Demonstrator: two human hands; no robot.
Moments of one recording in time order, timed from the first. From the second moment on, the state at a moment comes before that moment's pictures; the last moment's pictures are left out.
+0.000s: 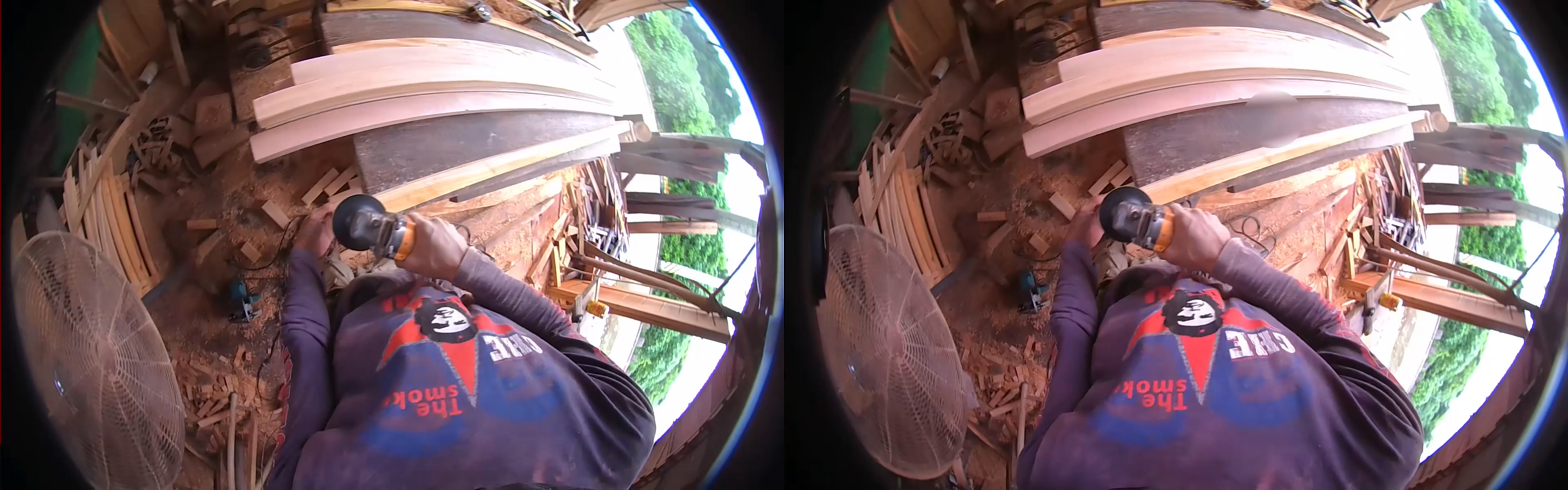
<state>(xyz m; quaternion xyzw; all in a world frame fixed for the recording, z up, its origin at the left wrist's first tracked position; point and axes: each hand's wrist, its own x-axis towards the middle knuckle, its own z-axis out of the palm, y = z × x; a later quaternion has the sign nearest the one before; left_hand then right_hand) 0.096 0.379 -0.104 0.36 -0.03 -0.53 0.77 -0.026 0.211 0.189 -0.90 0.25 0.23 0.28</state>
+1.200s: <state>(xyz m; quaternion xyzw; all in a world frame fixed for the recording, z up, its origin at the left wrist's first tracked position) 0.111 0.381 -0.050 0.32 0.14 -0.64 0.69 -0.060 0.157 0.183 -0.84 0.42 0.14 0.31</state>
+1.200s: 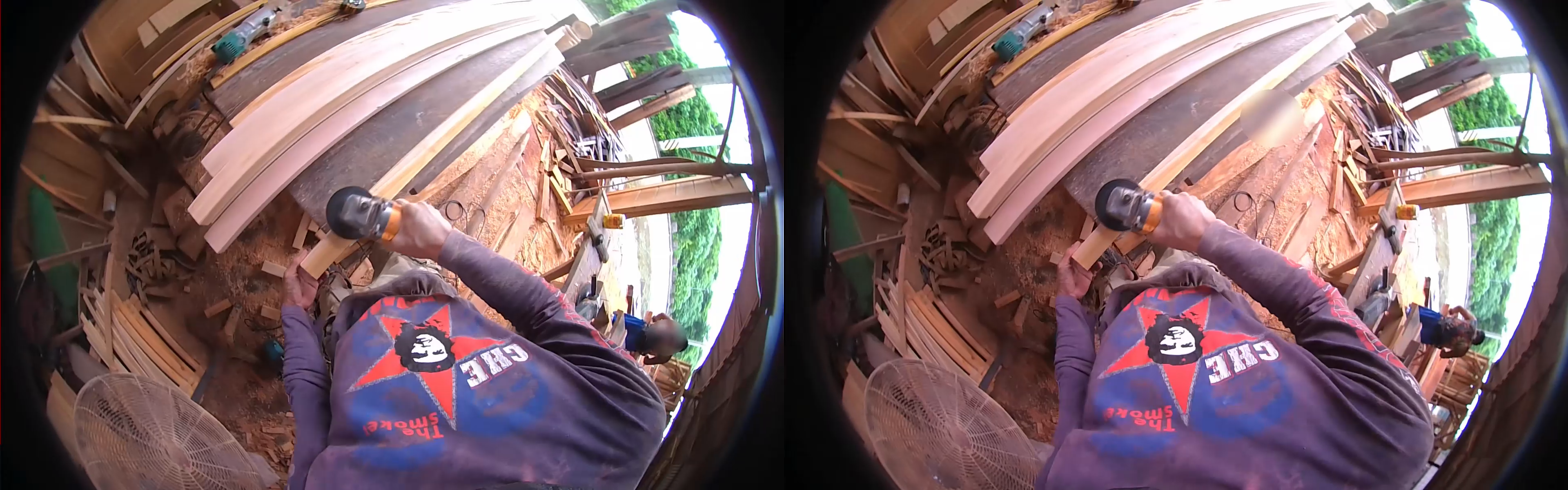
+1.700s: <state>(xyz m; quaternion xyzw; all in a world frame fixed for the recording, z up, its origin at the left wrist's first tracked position) 0.106 0.382 -0.045 0.33 0.15 -0.63 0.68 -0.150 0.005 0.180 -0.80 0.53 0.02 0.27</state>
